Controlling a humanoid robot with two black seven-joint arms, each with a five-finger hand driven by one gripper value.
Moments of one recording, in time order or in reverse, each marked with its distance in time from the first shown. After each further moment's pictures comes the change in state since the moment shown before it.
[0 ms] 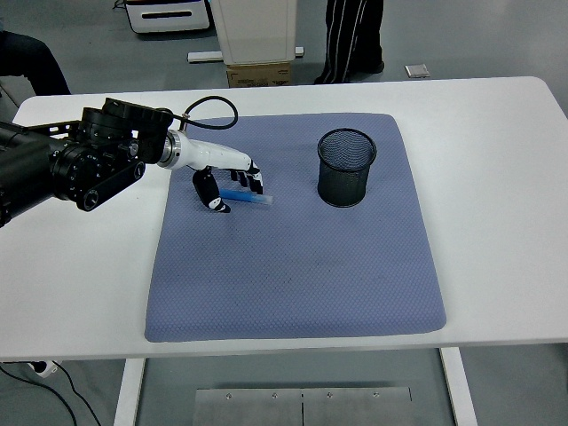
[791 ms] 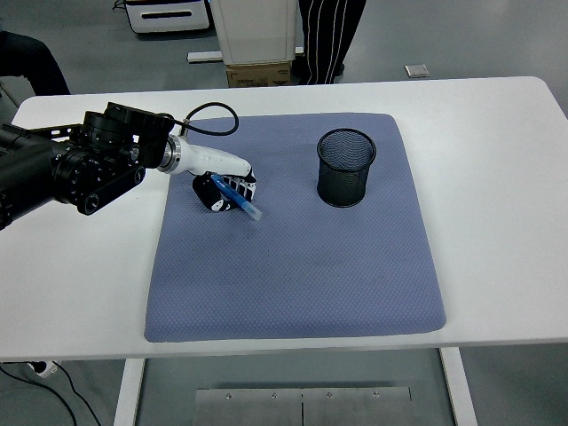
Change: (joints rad) left arm 0.003 0.000 0.028 -0.001 0.000 0.003 -0.008; right arm 0.000 0.000 0.000 0.000 0.000 0.000 0.000
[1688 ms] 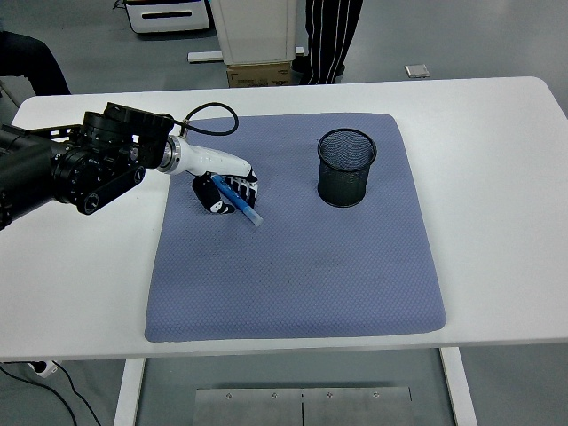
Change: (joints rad) left arm 0.000 0.000 0.000 0.000 -0.012 -0.003 -0.004; right arm 0.000 0.000 0.000 0.000 0.000 0.000 0.000
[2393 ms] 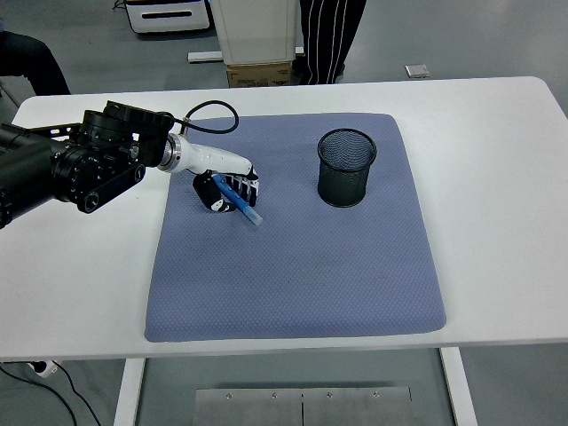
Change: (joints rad) left arm -0.004 0.000 -0.002 0.000 -0.007 0.000 0.002; right arm 0.000 0.000 0.000 0.000 0.000 0.000 0.000
